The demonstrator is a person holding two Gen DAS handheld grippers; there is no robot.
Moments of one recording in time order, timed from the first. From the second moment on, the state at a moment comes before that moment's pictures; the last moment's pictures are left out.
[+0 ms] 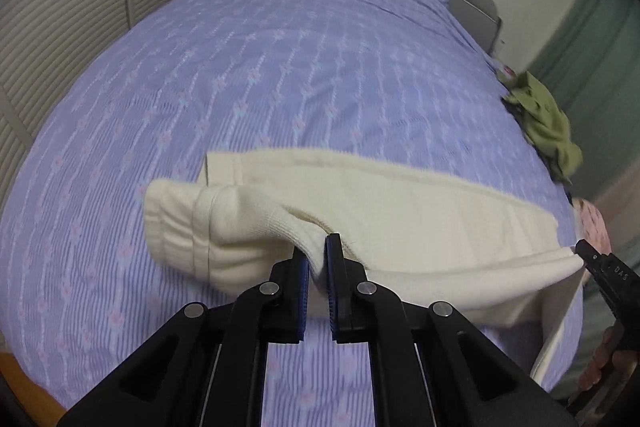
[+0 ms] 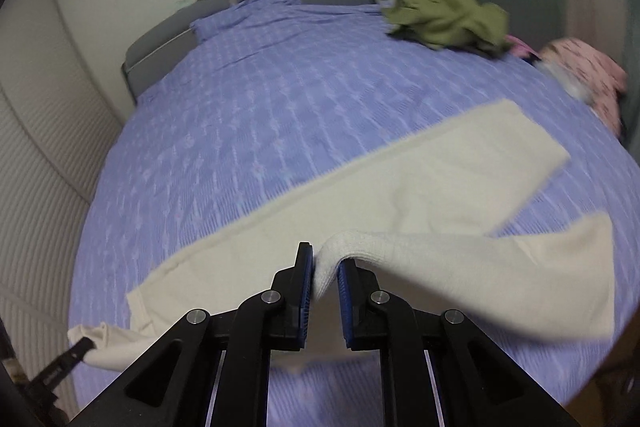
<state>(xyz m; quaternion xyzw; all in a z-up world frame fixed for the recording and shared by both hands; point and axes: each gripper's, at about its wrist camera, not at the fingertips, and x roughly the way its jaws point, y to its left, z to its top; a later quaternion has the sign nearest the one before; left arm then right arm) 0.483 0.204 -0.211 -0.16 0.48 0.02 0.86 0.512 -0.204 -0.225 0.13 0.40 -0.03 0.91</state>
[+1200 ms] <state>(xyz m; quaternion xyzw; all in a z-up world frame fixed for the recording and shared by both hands) 0.601 0.167 -0.228 -0.05 0.52 0.02 0.85 0.619 -0.141 -0.244 0.01 0.48 0.14 0.87</state>
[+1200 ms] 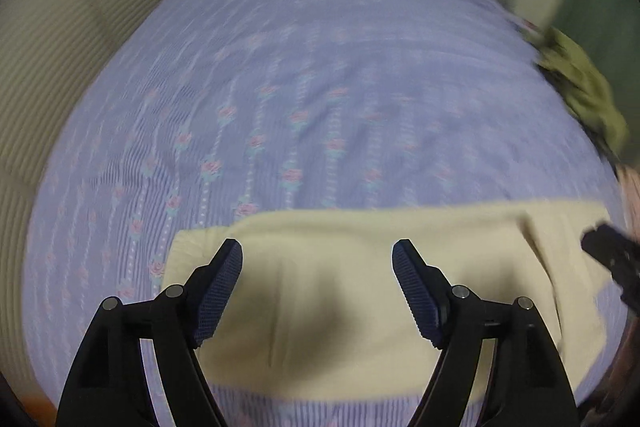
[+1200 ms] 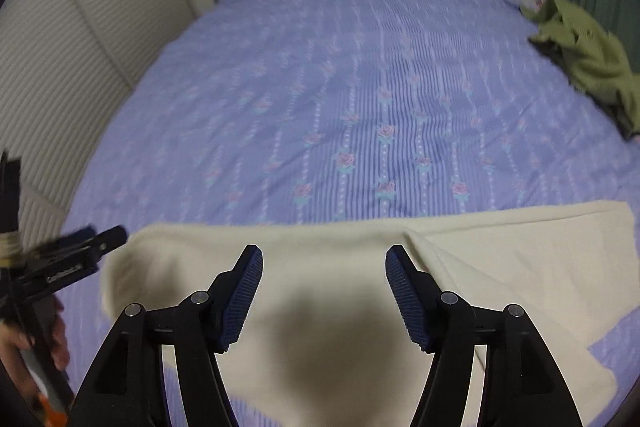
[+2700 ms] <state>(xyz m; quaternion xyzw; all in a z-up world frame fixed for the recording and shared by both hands) 0.379 -0.197 -0.293 0.01 0.59 -0.02 0.81 0.386 -0.422 -0.381 -0.10 0.60 0.13 0.78</state>
